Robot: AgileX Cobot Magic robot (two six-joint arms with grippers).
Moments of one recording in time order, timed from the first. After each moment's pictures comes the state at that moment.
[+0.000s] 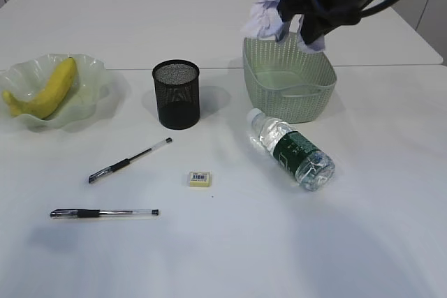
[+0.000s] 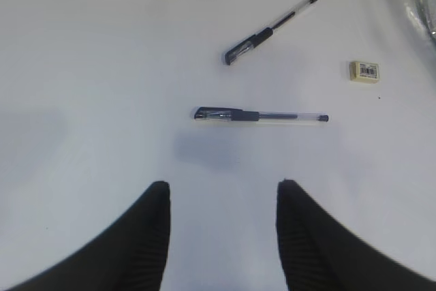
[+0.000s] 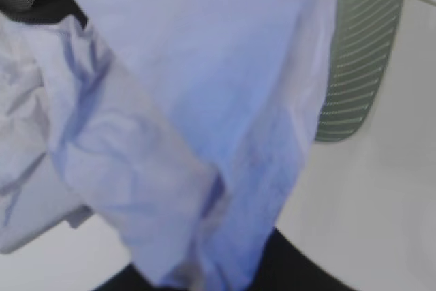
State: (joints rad) left arm 0.06 0.84 -0.68 -0.38 0.87 0.10; right arm 0.35 1.84 -1.74 -0.04 1.02 -0.04
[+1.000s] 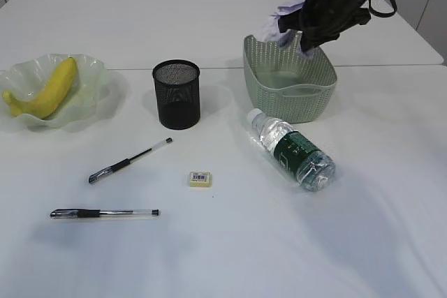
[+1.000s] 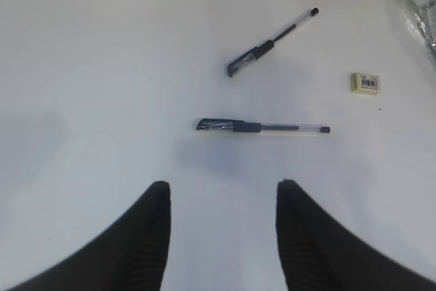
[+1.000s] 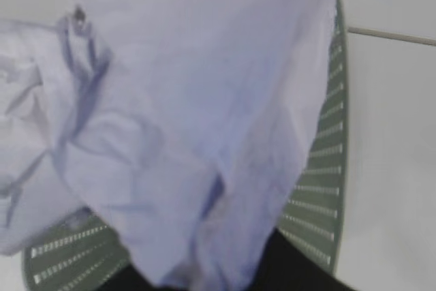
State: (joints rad) left arm 0.06 0.84 -0.68 -0.38 0.84 0.10; right arm 0.20 2.27 -2.12 -0.02 0.91 0.04
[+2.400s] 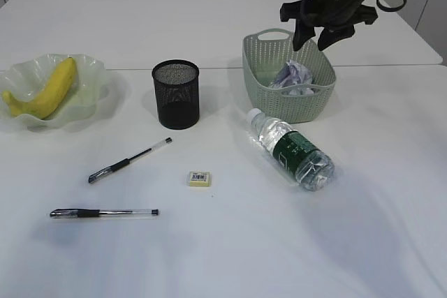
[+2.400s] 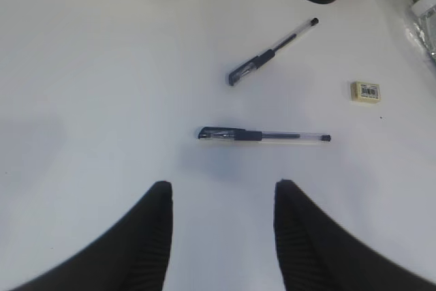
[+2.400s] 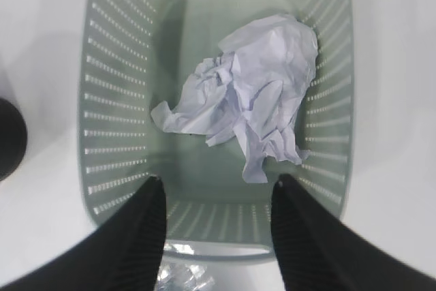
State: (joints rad) left arm 0.06 0.84 -0.68 -0.38 0.82 0.10; right arm 0.19 2.24 -2.16 0.06 1.07 0.09
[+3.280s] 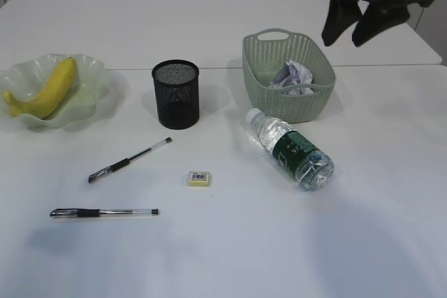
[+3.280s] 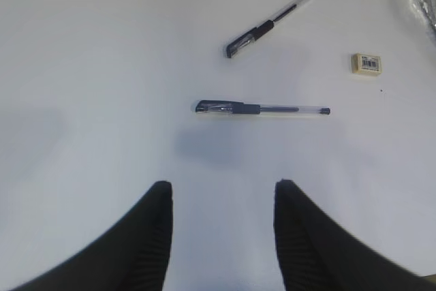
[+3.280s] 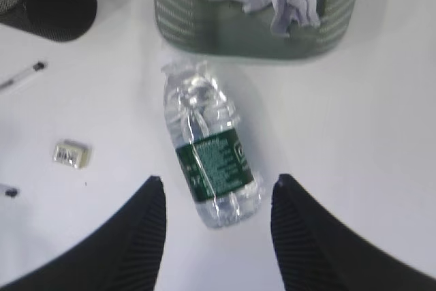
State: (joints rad) left arm 0.06 0.84 -0.68 -0.37 0.88 0.10; right arm 0.19 1.88 -1.86 0.16 1.24 0.02
